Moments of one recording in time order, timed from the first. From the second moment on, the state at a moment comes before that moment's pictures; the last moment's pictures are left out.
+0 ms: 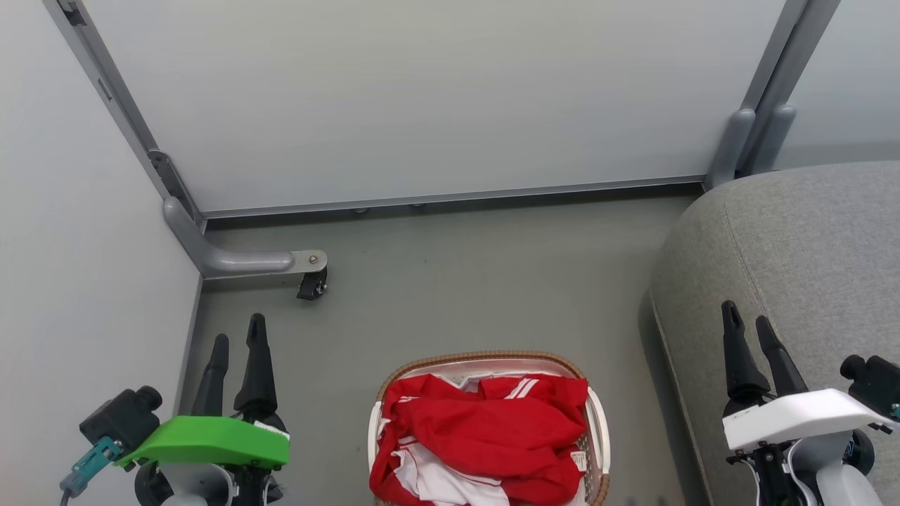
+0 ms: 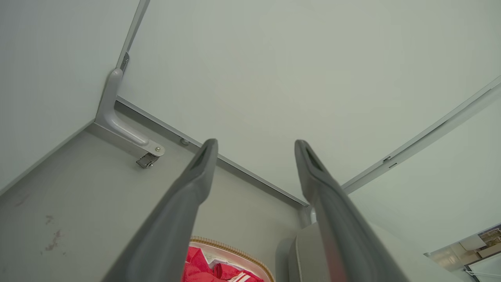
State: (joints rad) left arm -0.06 0.04 -0.07 0.17 -0.79 -0.10 -0.11; right arm -0.06 -0.04 -0.08 0.15 0.70 0.13 -0.11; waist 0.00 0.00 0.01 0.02
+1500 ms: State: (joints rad) left arm -0.03 0.05 -0.10 0.31 -0.37 -0.10 -0.22; right arm -0.04 -0.05 -0.05 0.21 0.24 0.13 -0.22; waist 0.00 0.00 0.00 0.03
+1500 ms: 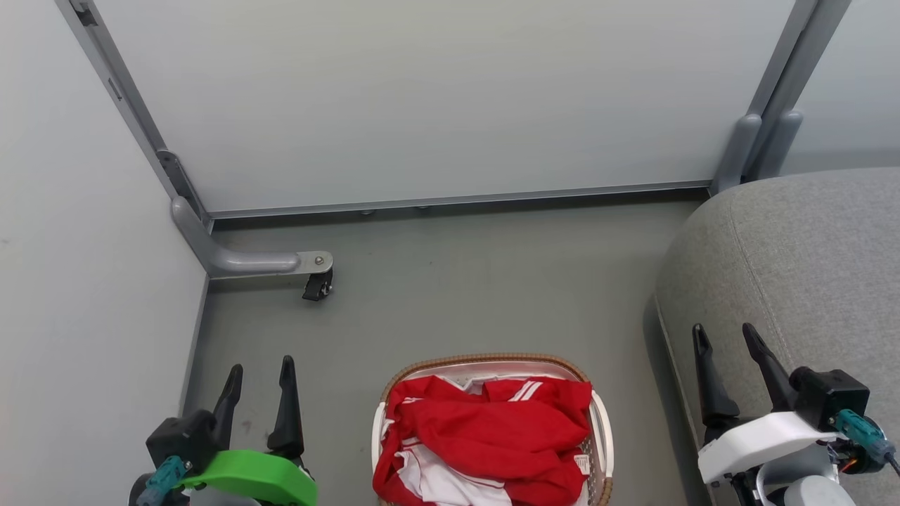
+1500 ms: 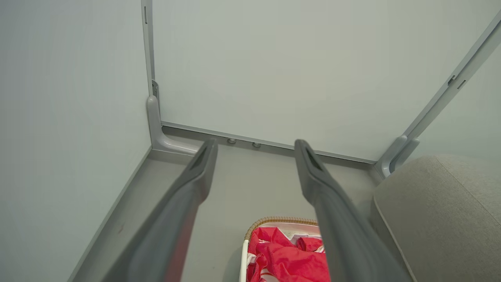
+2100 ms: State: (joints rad) left arm -0.02 0.05 -0.11 0.35 -0.27 -0.10 -0.26; right arm -0.03 -0.05 -0.04 0.21 0.11 0.13 -0.25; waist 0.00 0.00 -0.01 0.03
